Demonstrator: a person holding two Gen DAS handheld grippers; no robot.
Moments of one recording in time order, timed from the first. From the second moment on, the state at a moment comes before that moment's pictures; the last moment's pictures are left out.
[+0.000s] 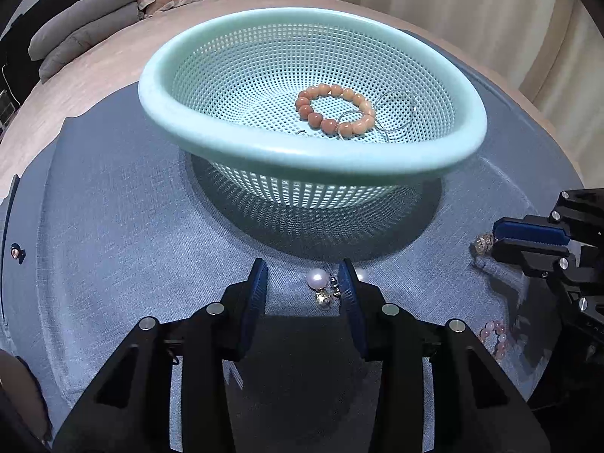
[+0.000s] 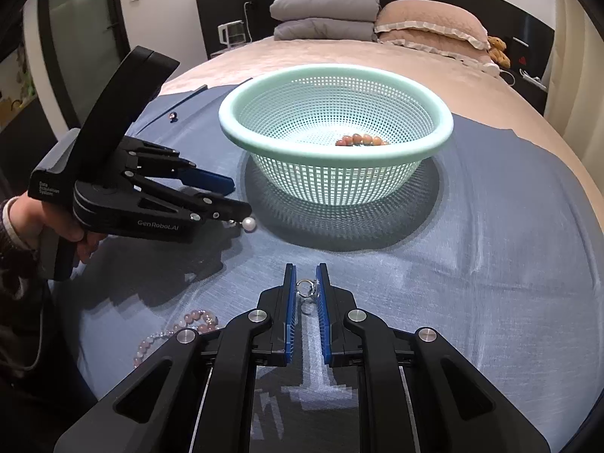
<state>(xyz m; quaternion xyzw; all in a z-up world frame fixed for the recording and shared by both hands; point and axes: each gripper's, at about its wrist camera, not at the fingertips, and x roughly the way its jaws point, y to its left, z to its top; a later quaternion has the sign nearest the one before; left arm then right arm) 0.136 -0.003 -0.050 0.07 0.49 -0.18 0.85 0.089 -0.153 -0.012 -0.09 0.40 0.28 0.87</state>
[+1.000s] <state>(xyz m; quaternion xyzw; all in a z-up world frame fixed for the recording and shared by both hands) 0.101 0.025 0.004 0.05 0.45 -0.18 0.87 0.086 -0.170 0.005 -0.07 0.39 0.27 0.88</state>
